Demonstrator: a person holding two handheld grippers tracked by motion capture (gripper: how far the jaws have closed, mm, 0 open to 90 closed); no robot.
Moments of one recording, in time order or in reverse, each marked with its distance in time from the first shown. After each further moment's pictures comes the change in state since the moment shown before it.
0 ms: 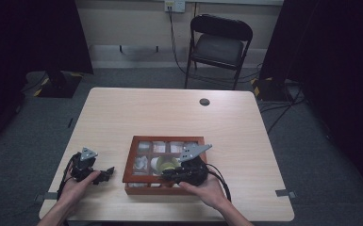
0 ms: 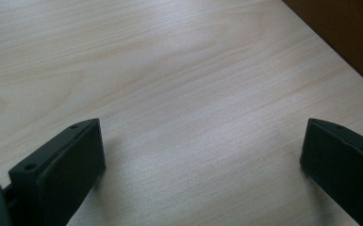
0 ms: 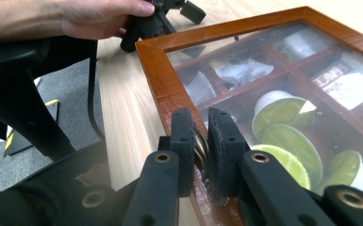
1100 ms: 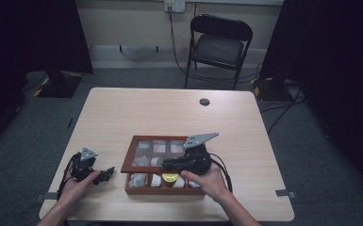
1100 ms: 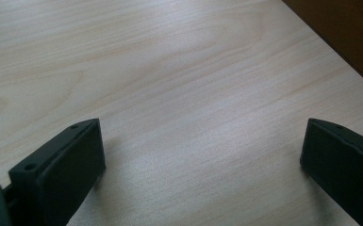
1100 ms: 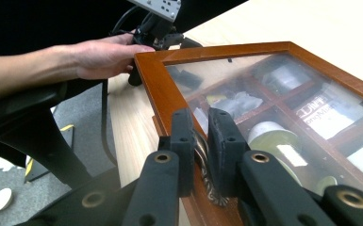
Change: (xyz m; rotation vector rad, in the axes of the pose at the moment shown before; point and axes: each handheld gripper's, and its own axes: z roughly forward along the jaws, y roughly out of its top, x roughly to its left) left arm 0.000 0.000 0.000 0.000 0.000 0.000; right arm -0.011 0.025 -0.018 -0.071 0.032 0.081
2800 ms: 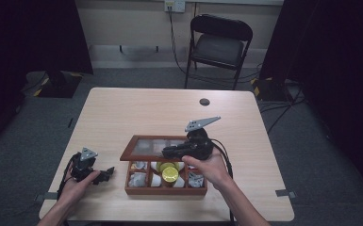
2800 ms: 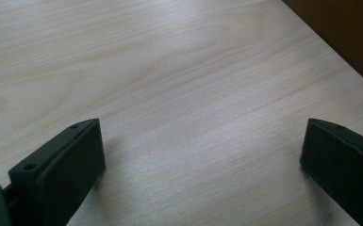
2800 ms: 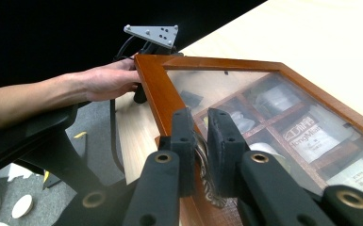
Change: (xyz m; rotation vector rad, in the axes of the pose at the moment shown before) left arm 0.000 0.000 0.000 0.000 0.000 0.000; right arm -0.014 0.034 -0.012 0.004 0.031 0.050
